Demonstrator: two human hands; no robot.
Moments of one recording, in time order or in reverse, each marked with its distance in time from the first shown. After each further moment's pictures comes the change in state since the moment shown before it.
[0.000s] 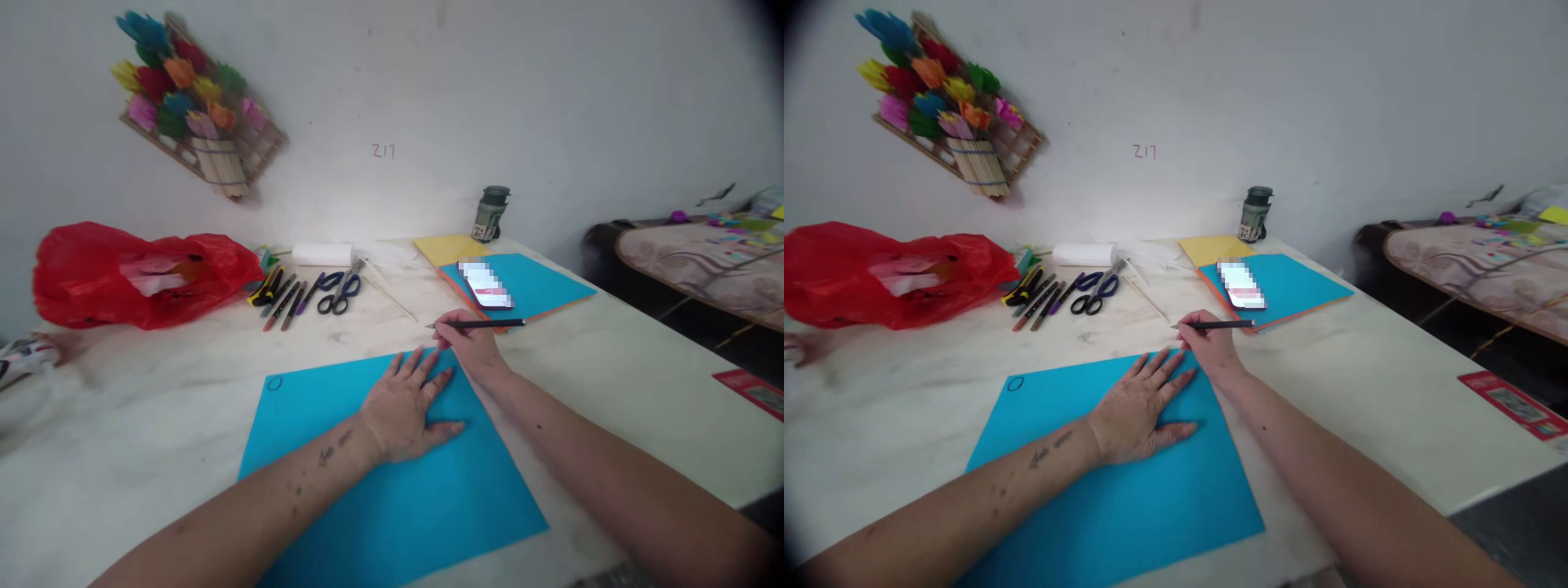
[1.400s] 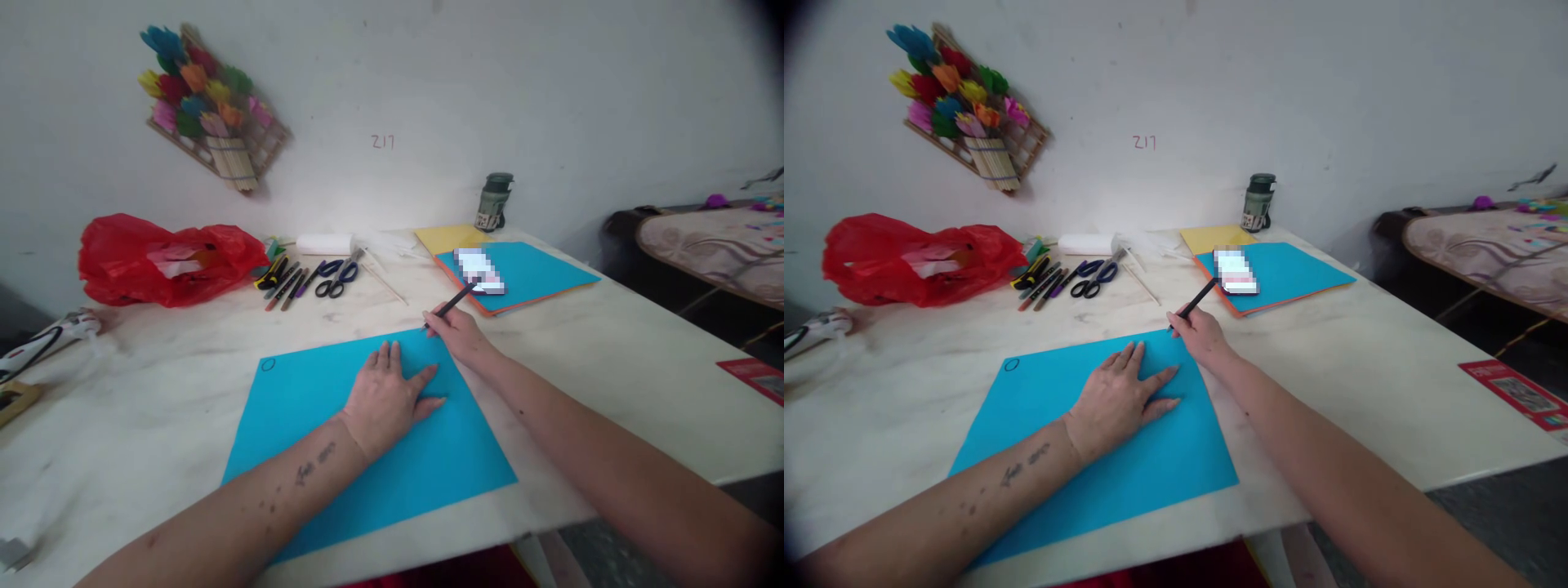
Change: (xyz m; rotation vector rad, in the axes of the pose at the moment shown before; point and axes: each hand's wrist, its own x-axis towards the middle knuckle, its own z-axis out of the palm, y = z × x) left_hand -0.008 0.040 0.010 0.251 0.078 -0.269; right_hand -0.005 0.018 -0.023 -0.299 -0.184 -0.048
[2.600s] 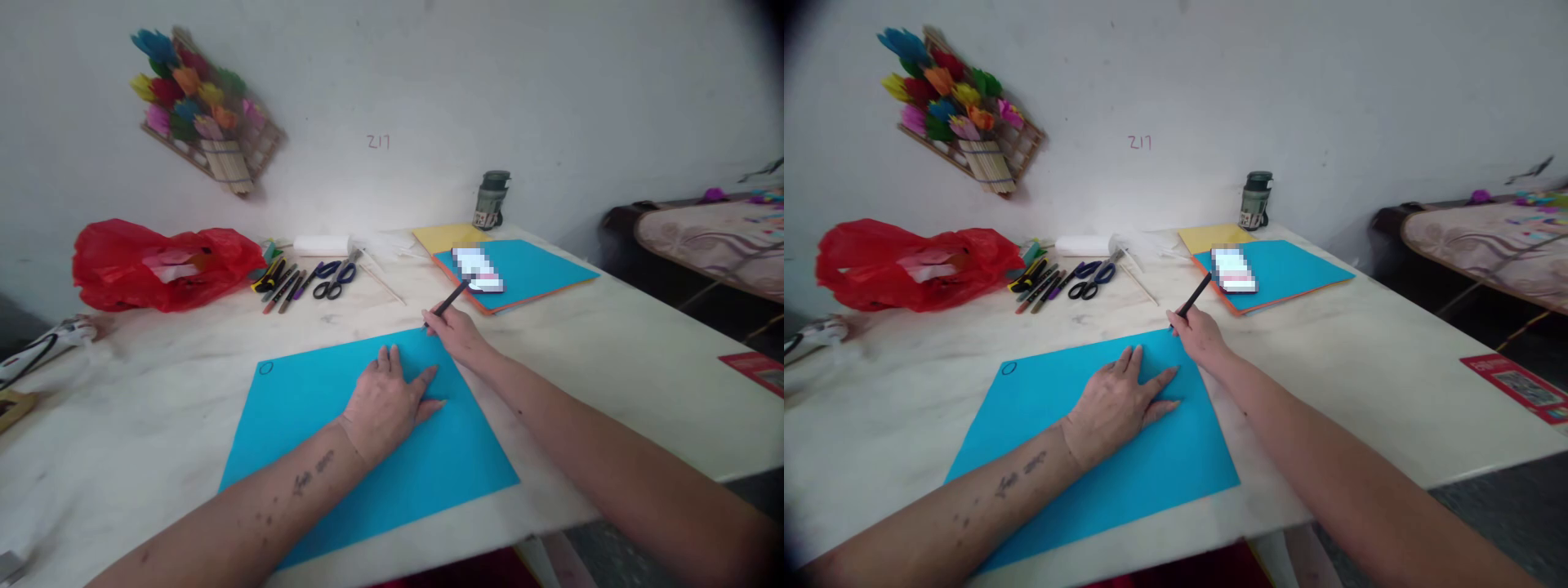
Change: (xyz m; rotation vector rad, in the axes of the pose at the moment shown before) left_hand -0.001 0.006 0.000 0.197 0.024 0.029; right_hand 0.004 0.001 0.003 -0.096 0.016 0.039
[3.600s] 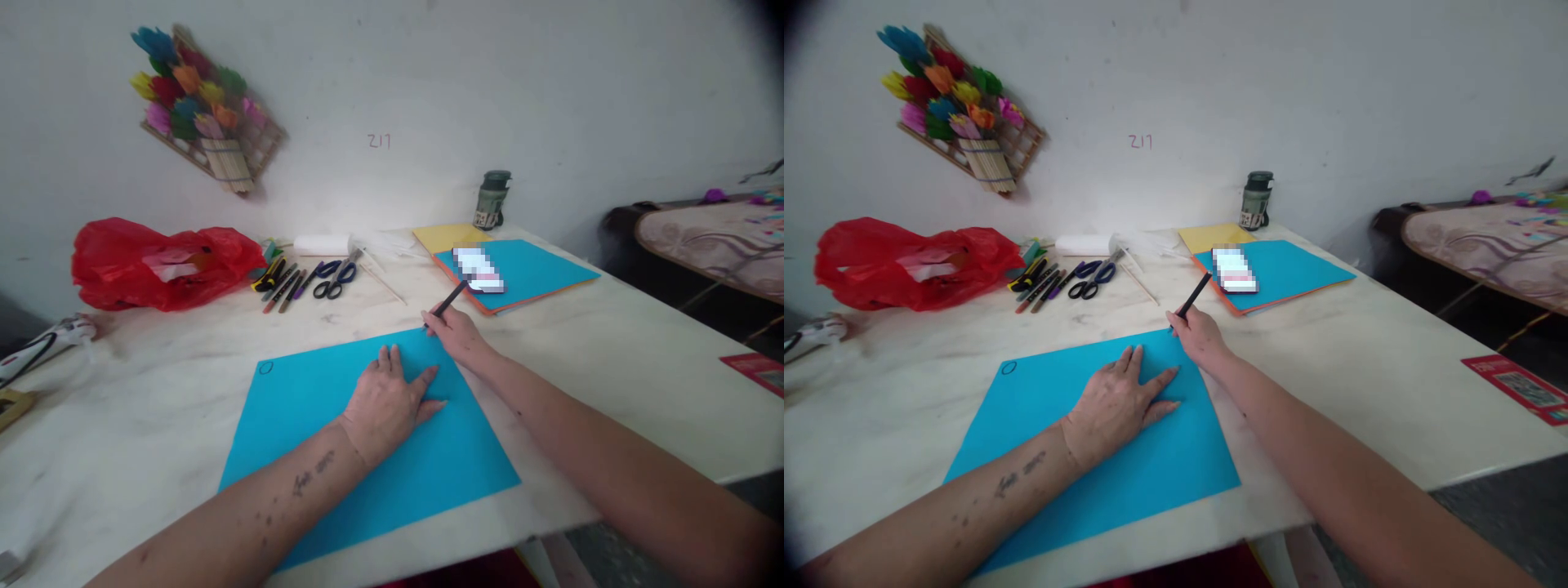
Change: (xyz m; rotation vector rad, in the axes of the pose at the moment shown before) left_hand 0.000 0.000 -0.001 0.001 0.002 0.010; right_hand -0.001 0.000 0.001 -0.056 0.002 -0.009
